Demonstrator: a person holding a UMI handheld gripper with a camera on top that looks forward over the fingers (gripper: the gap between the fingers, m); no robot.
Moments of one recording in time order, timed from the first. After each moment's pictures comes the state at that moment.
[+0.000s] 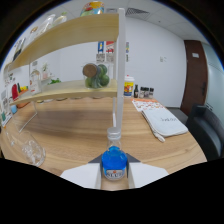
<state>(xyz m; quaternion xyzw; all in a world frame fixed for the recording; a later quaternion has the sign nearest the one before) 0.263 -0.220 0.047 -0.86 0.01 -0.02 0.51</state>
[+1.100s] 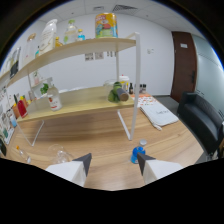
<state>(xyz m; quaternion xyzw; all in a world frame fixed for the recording) 0.192 -0.278 0.109 -0.88 0.09 -0.03 0.47</state>
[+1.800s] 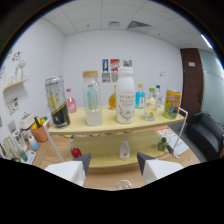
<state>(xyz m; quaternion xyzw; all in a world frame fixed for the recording) -0.010 -0.234 0.312 -0.83 0.05 -0.02 0.55</state>
